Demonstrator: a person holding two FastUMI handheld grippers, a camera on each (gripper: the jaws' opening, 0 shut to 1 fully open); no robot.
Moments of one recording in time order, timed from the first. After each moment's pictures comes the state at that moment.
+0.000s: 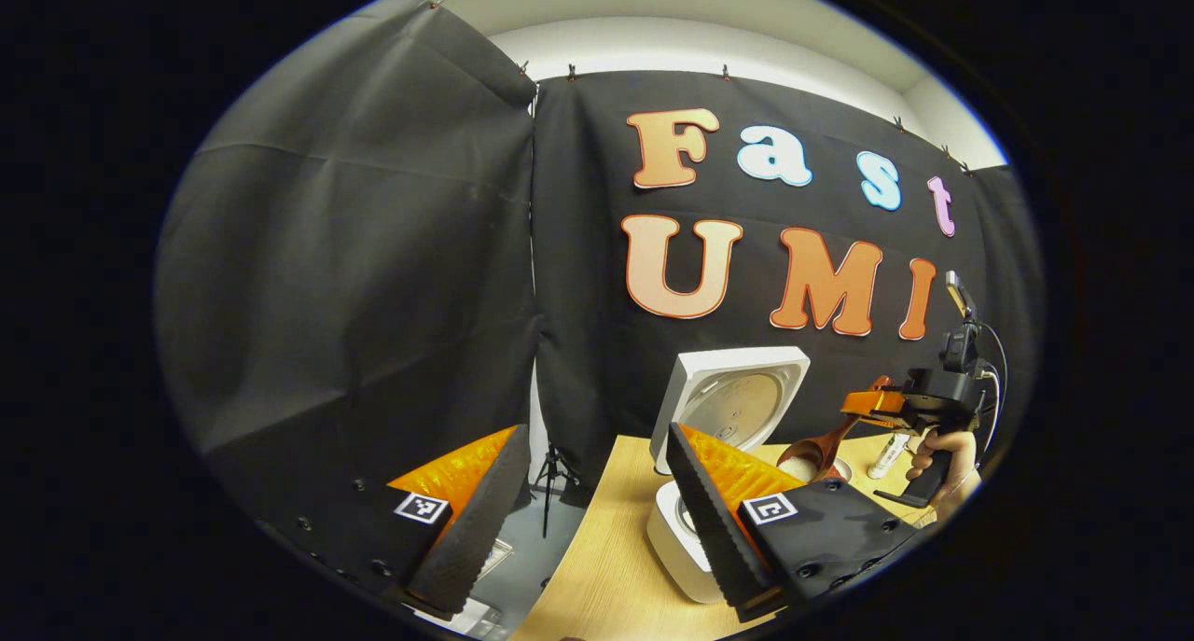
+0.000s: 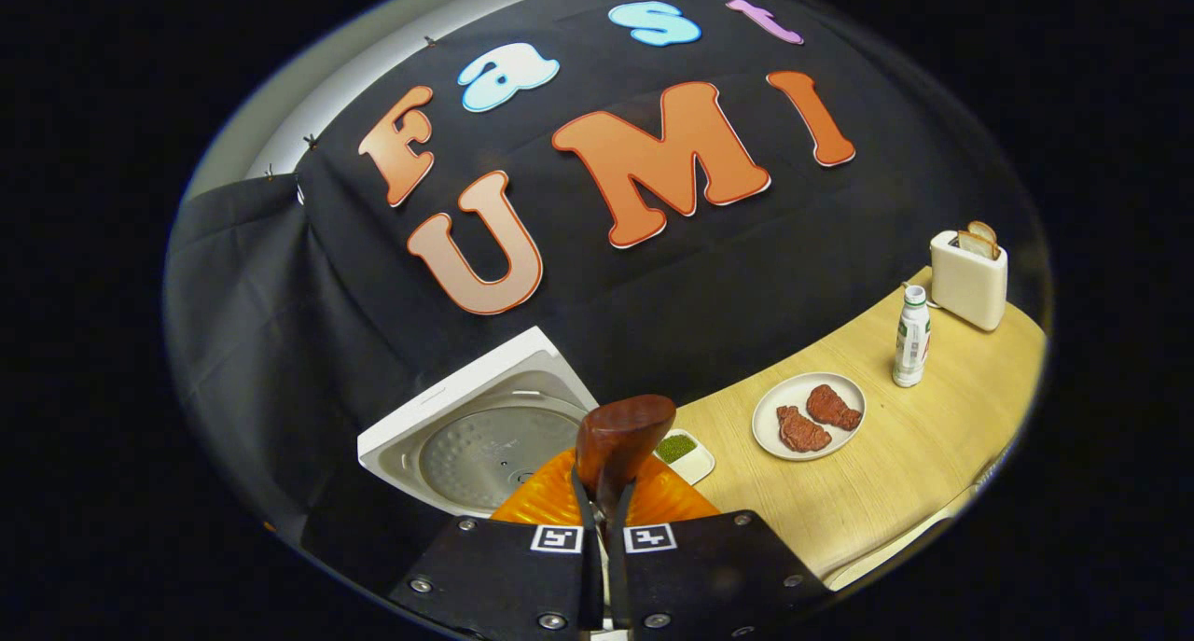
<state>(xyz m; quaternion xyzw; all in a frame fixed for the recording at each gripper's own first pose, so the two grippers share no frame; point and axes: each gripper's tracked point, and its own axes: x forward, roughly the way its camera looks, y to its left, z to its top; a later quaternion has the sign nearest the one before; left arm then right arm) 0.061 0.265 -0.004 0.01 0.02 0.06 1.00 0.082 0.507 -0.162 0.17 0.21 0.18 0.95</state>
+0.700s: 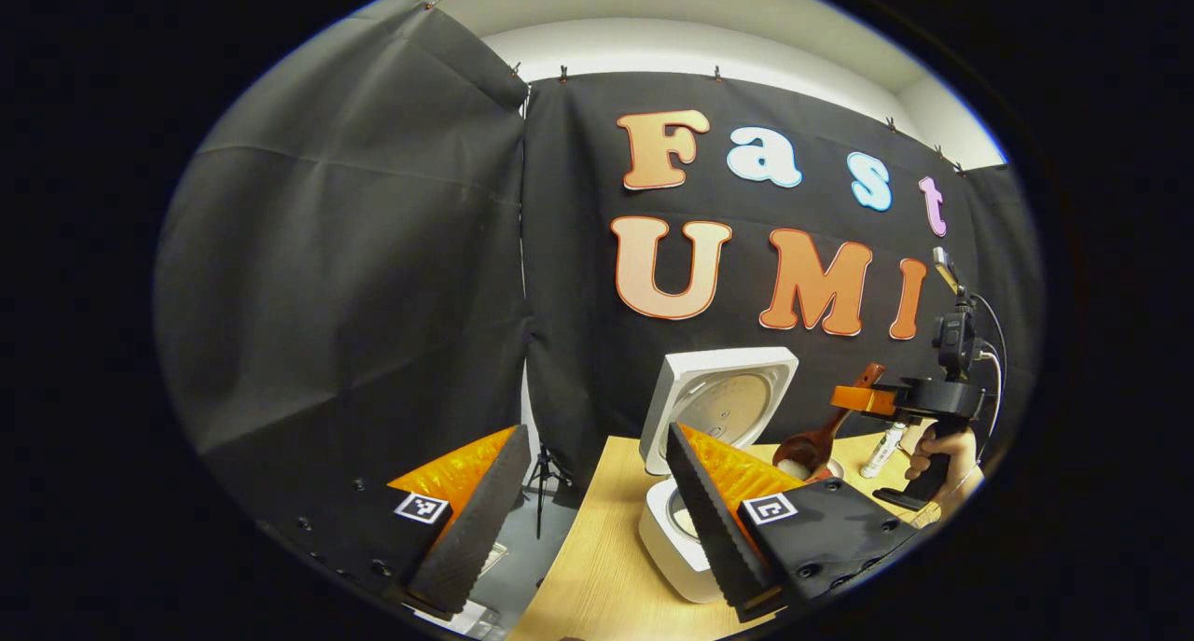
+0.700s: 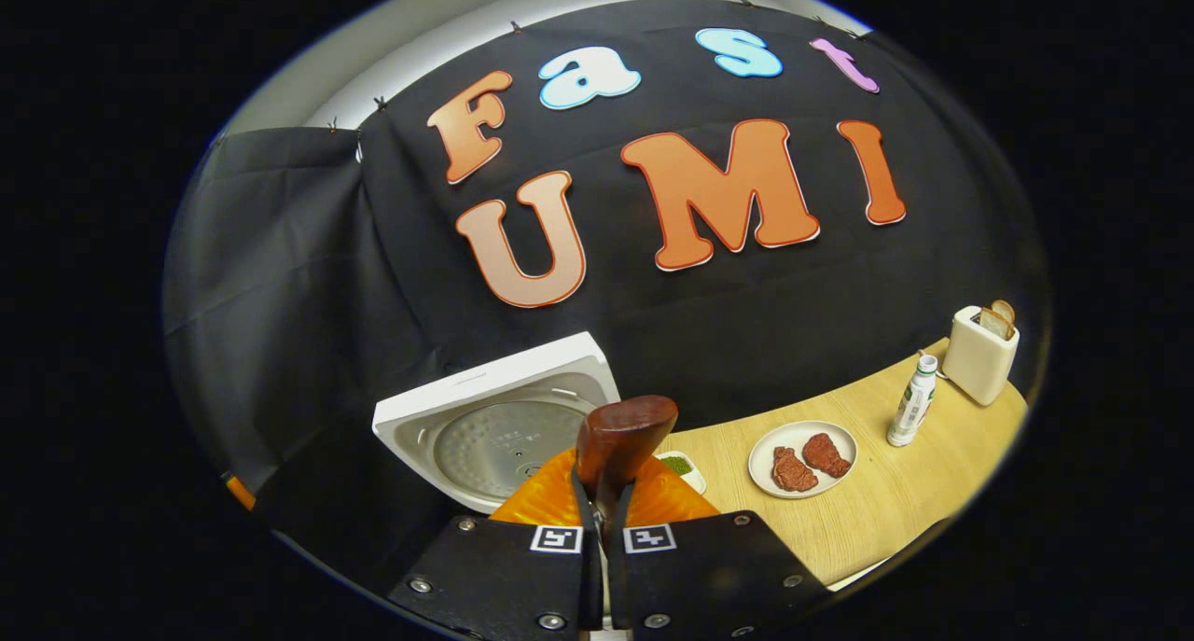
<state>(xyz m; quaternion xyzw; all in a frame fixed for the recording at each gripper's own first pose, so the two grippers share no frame) 0.060 0.254 -0.003 0.01 0.02 0.05 1.00 0.069 0.516 -0.142 0.08 0.17 0.24 0.95</state>
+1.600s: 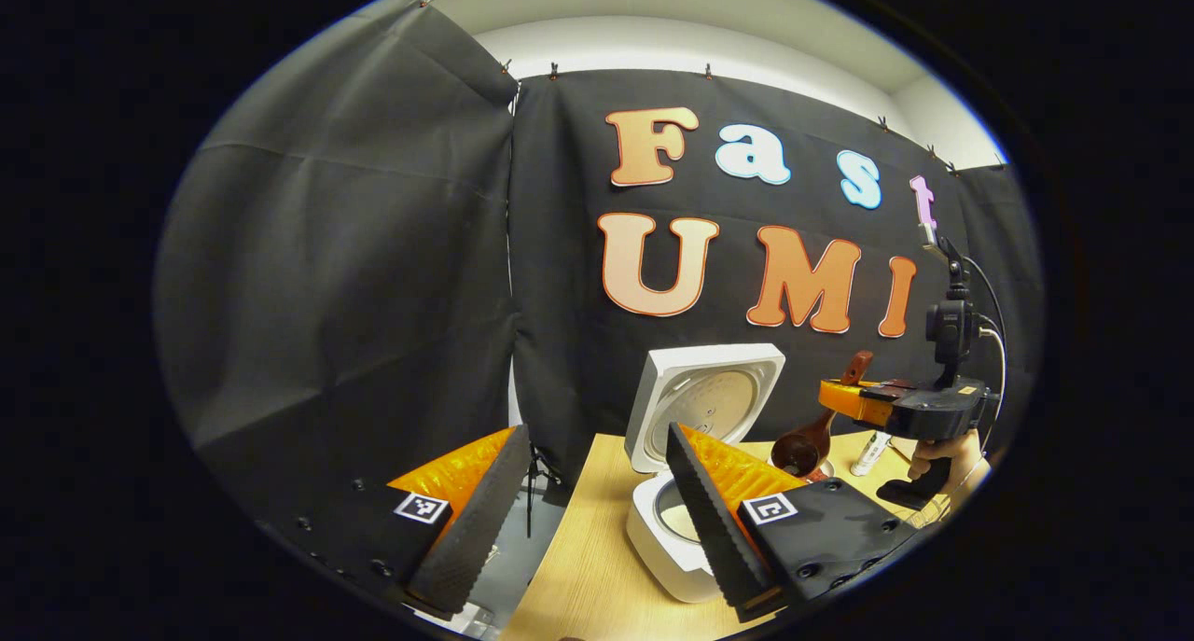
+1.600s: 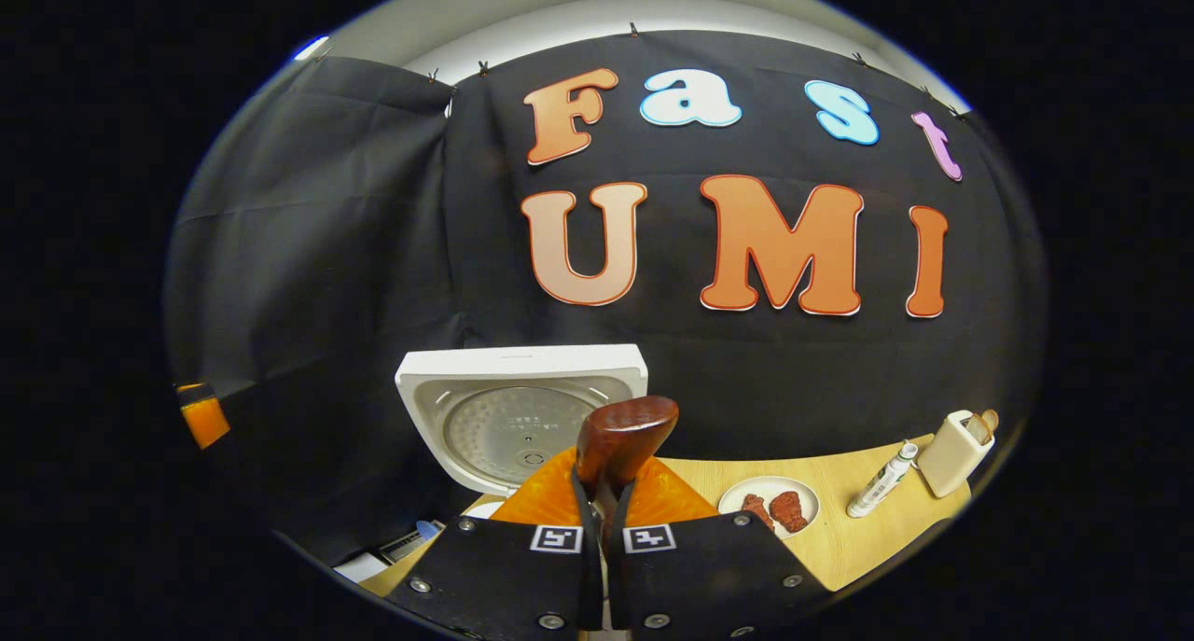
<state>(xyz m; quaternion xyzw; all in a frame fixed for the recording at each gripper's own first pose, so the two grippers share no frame) 0.064 0.243 -0.009 0.01 0.02 0.03 1.00 0.052 0.524 -0.129 -0.05 0.10 0.29 0.95</state>
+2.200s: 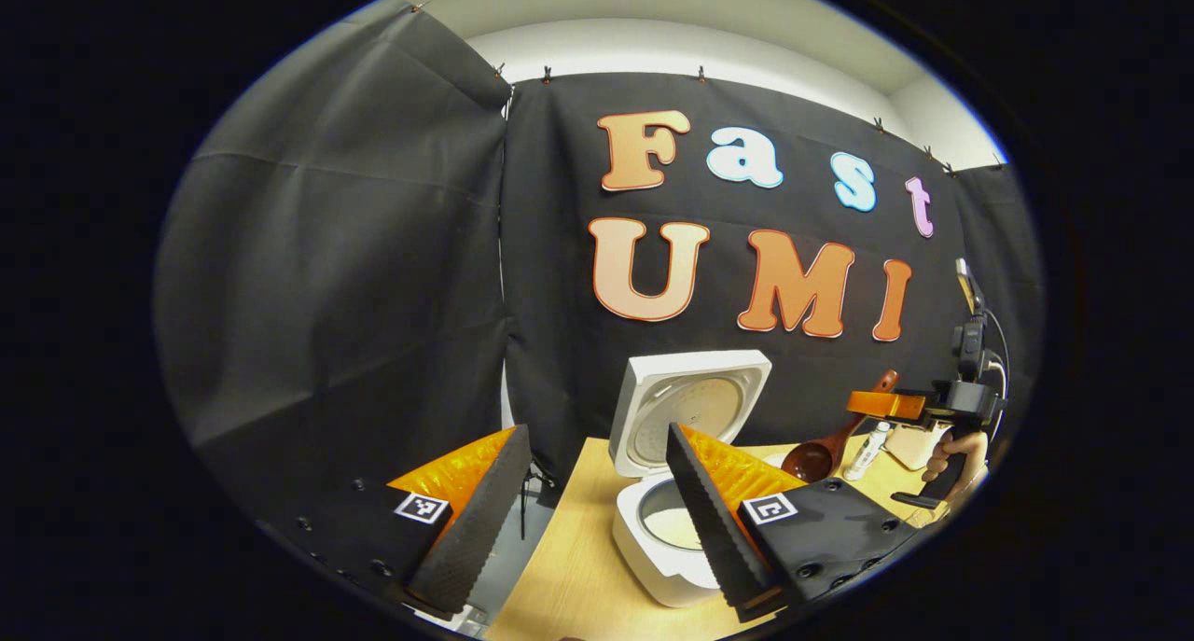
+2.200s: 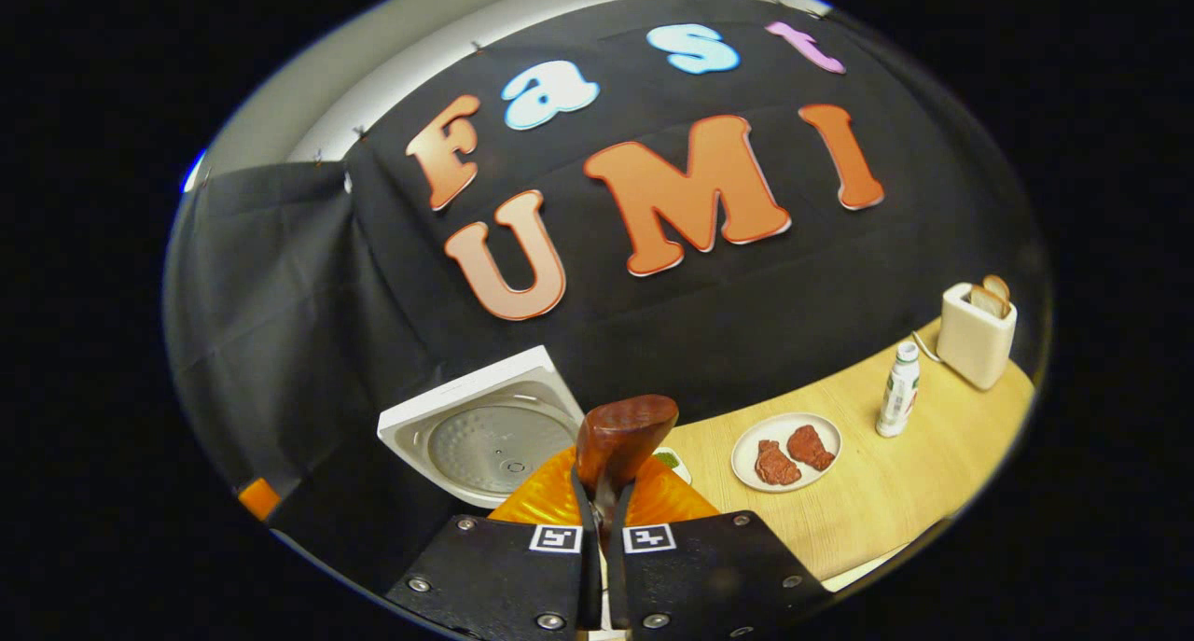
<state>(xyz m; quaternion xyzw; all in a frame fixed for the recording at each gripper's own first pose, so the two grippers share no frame) 0.064 0.213 0.000 0.01 0.02 0.03 1.00 0.078 0.423 -0.141 0.17 0.19 0.23 0.94</state>
